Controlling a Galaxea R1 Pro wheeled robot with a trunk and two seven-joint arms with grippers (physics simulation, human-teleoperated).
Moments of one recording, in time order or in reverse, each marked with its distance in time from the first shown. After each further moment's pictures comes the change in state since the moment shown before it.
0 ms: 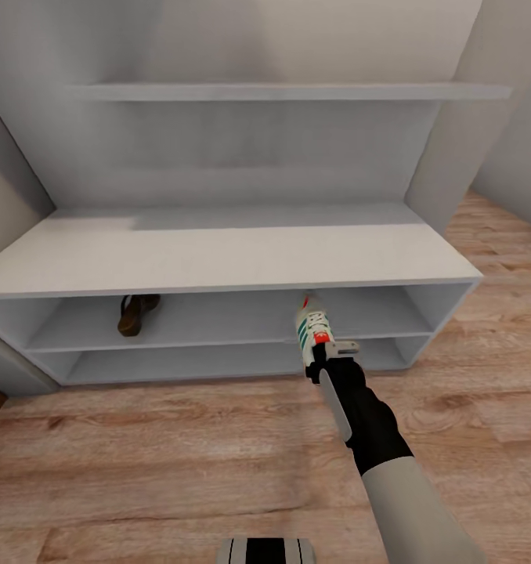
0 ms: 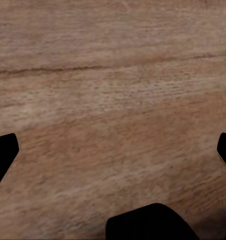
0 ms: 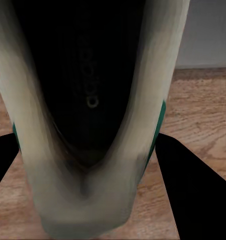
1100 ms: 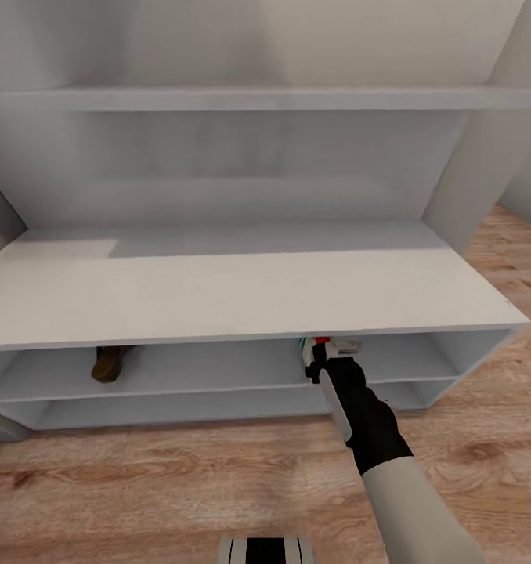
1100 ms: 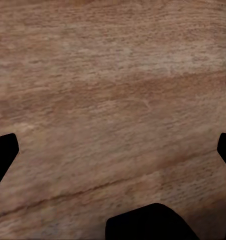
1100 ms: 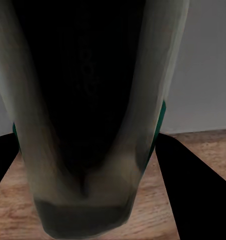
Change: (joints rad) left arm 0.000 -0.001 0.001 0.000 0.000 0.000 0.000; right arm 0.000 0.000 0.000 -0.001 0.001 0.000 -0.001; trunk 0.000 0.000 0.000
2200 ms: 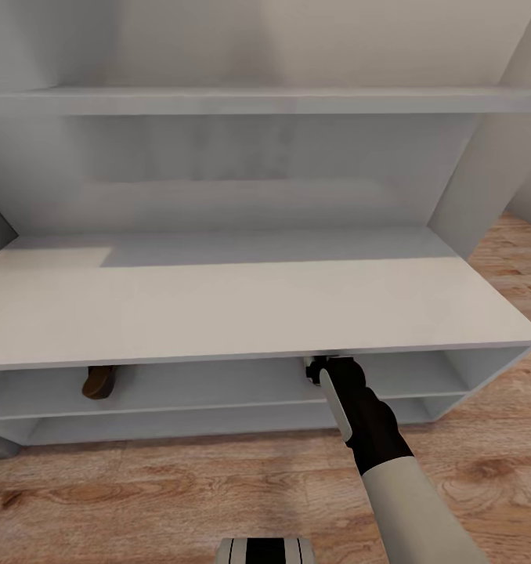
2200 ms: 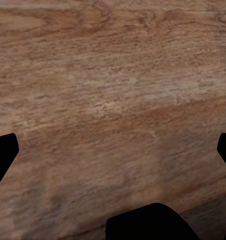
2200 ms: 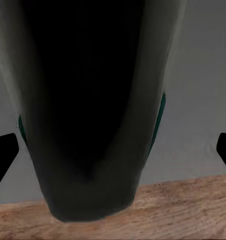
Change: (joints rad) left arm 0.000 0.001 -0.001 0.000 0.000 0.000 0.000; right arm 0.000 0.000 -0.003 0.002 0.000 0.000 0.000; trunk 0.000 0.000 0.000
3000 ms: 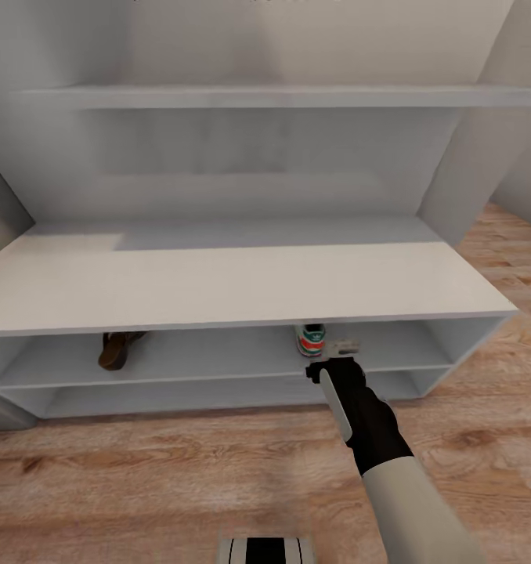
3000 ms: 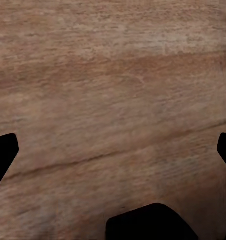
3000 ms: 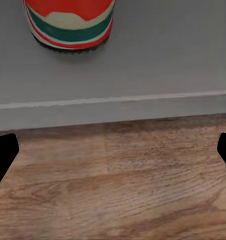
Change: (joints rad) left arm 0.000 0.000 0.000 0.000 0.000 -0.003 0.000; right arm 0.000 0.000 0.000 -0.001 0.000 0.000 0.000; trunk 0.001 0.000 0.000
